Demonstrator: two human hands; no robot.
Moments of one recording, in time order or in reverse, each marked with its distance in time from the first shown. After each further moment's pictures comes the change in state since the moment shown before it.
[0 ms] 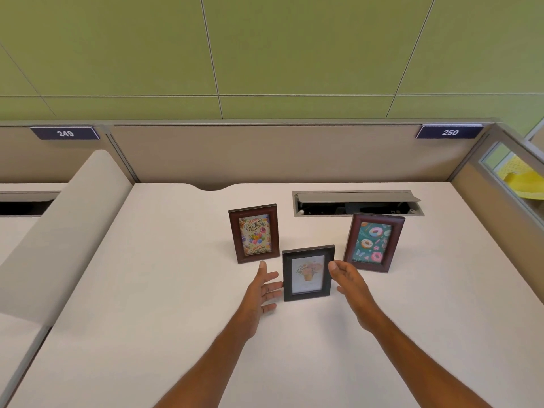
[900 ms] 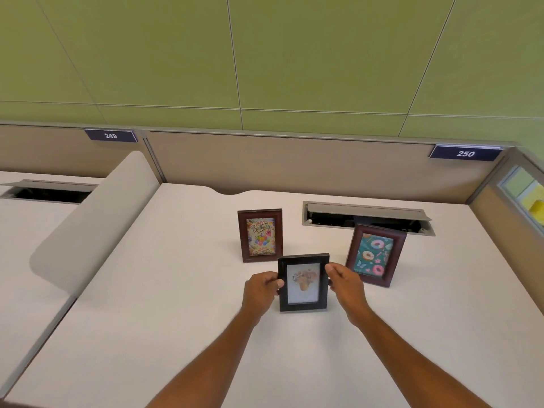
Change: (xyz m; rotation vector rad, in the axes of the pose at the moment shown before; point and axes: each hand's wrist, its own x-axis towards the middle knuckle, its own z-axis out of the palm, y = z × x) left_hand -0.013 -0.002 0.030 0.419 0.295 0.349; right_hand 0.012 -0.011 -0.005 -0.010 0.031 -0.126
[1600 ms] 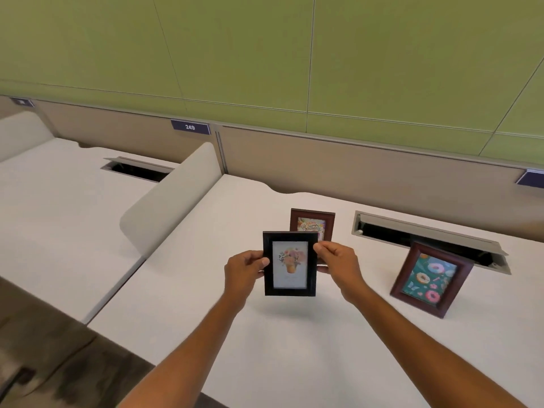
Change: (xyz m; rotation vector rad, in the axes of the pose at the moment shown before) left_hand -0.047 -0.008 -0.130 -0.375 0.397 0.038; right_hand -0.009 -0.089 0.104 0.034 -0.309 -0.141
